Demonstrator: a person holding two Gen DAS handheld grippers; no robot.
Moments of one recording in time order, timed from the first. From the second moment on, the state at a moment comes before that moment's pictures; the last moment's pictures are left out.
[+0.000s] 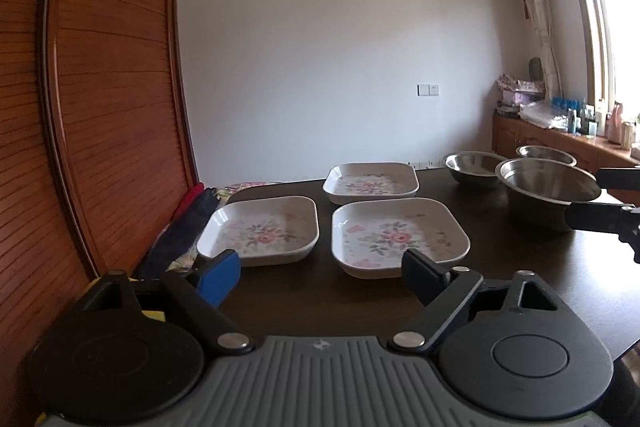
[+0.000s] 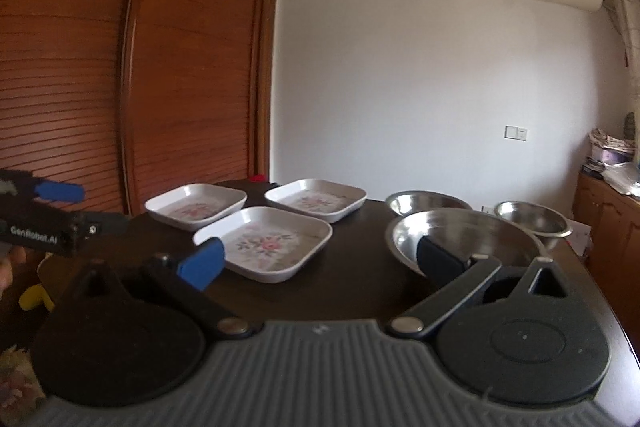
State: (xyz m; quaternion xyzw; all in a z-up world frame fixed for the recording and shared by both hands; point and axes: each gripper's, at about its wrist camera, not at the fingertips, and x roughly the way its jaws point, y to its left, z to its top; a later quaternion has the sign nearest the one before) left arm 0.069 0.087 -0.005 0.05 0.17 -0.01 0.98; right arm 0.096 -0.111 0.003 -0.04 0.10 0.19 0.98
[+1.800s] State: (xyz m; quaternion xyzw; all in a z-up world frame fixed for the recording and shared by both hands) left arm 0.187 0.095 -0.033 0.02 0.28 -0.12 0.95; right arm 0.288 -0.045 -0.011 -0.07 0.28 0.23 0.93
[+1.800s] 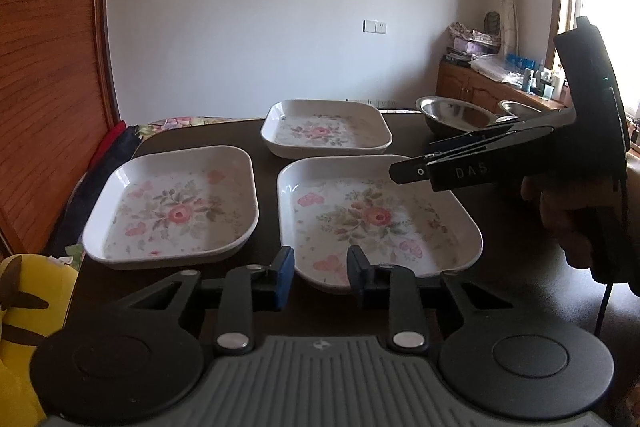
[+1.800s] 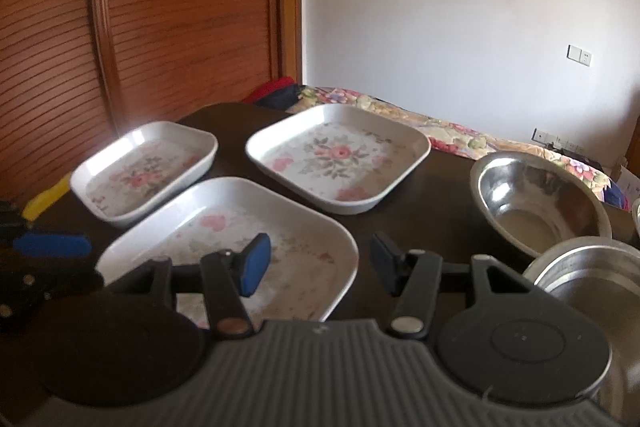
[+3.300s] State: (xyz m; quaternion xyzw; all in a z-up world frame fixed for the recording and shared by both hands) left arm 0.156 0.098 -0.028 -0.02 0.24 -0.08 0.97; right arm 0.264 -0.054 -0.004 0.00 0.23 0.19 0.95
